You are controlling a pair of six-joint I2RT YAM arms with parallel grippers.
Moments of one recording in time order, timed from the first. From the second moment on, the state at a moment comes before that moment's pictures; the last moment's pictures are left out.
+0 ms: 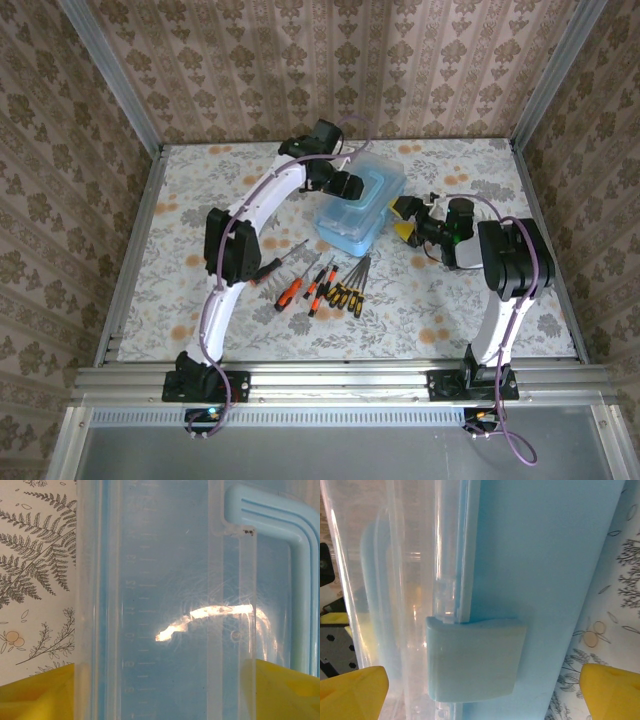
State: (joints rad) left arm -0.60 2.37 2.31 -0.99 0.28 -0.11; right arm 0.00 1.93 0.71 0.90 -0.85 1.16
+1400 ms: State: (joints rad) left arm -0.61 2.35 2.27 -0.96 0.28 -0.12; right arm 0.02 2.01 0.73 1.18 -0.87 1.36
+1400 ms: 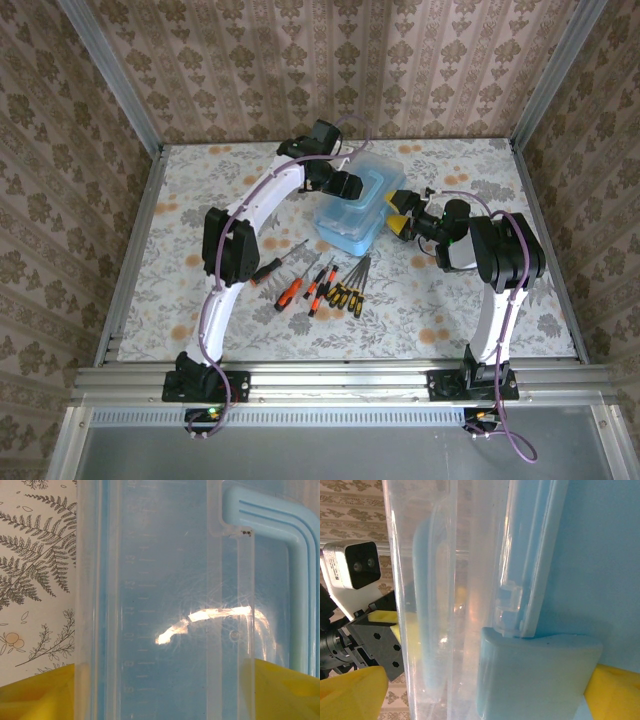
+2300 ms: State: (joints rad) left arm -0.63 2.27 2.11 -0.83 0.20 -0.12; right arm -0.04 1.89 0.67 1.21 -0.85 1.37
